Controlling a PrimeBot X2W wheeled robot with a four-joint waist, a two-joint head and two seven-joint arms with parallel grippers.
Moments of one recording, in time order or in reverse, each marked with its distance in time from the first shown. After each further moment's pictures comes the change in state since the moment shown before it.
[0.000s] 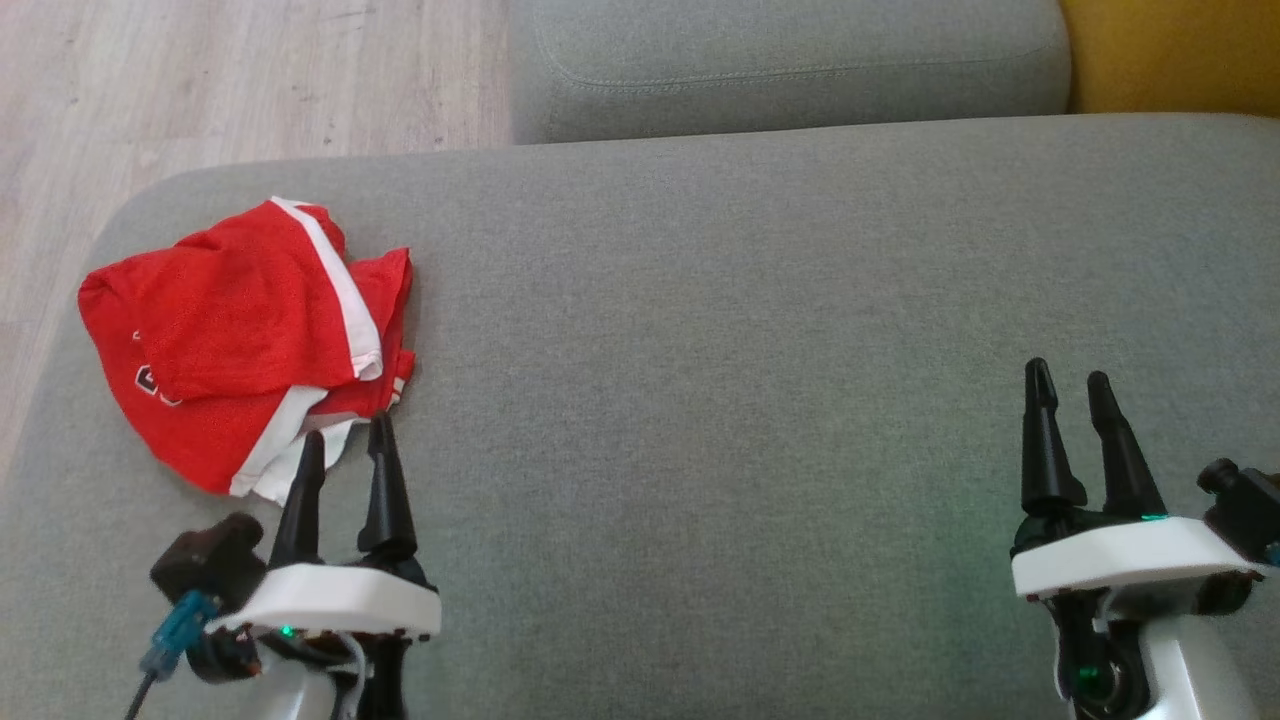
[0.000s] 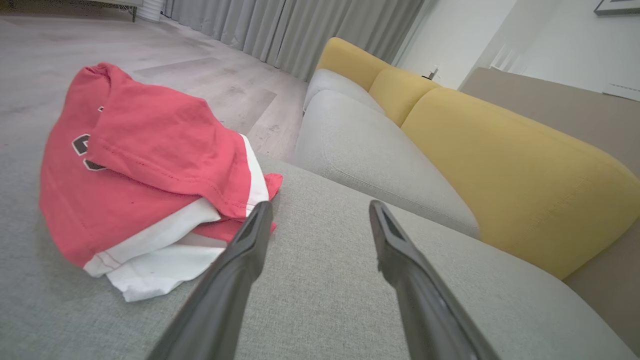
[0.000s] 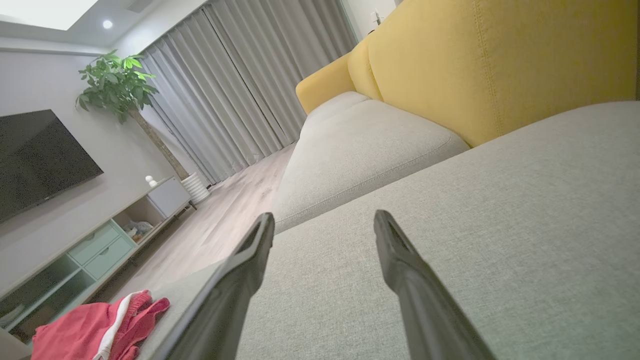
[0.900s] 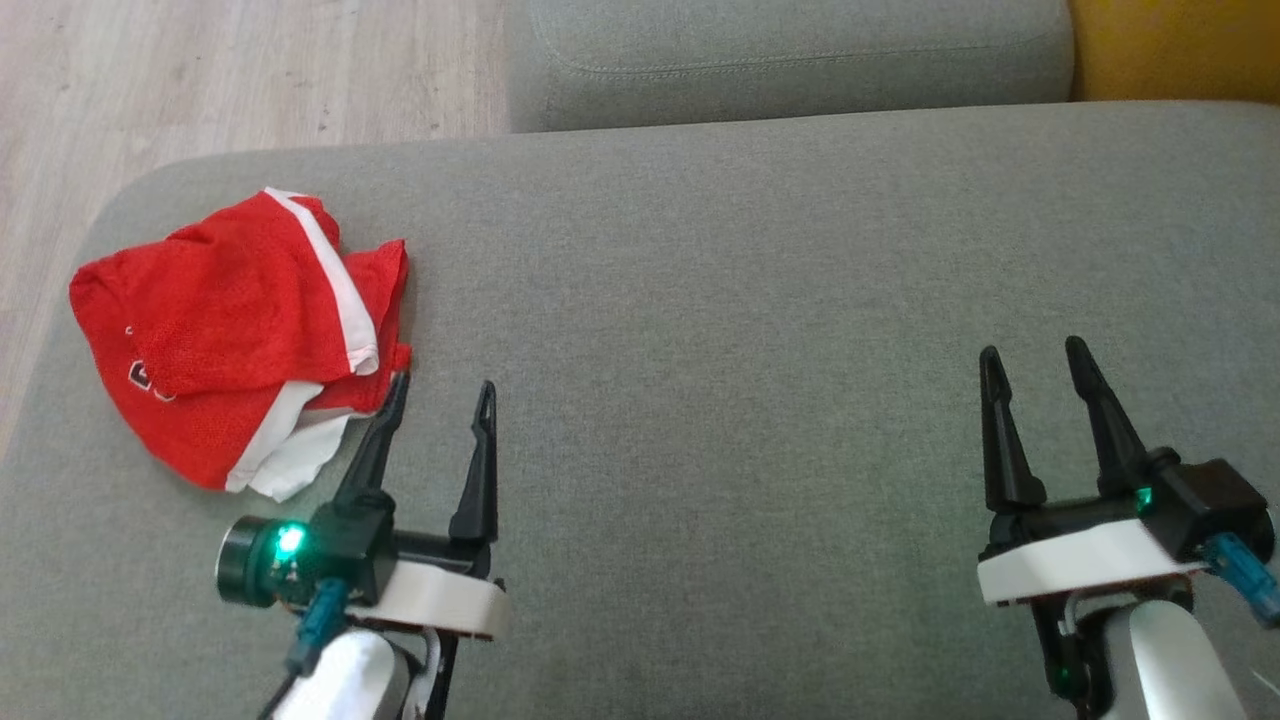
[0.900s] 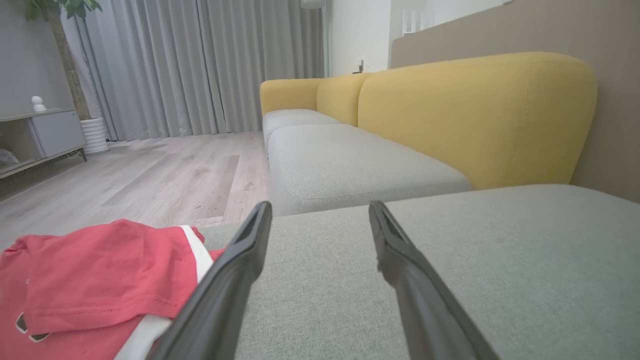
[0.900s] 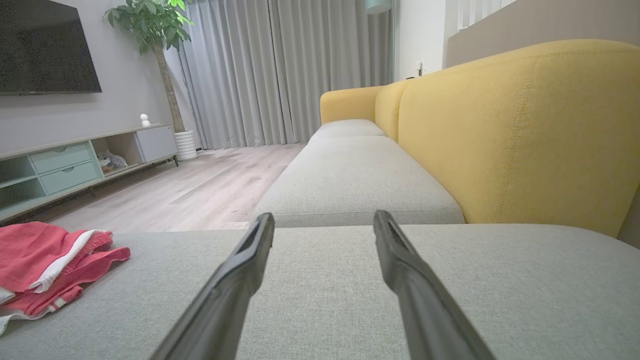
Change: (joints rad) left arm -0.105 0.112 -0.262 -0.016 0.331 0.147 -0.074; right arm -0.004 -0.001 0.031 -0.053 -0.398 0.000 -0.076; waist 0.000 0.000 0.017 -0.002
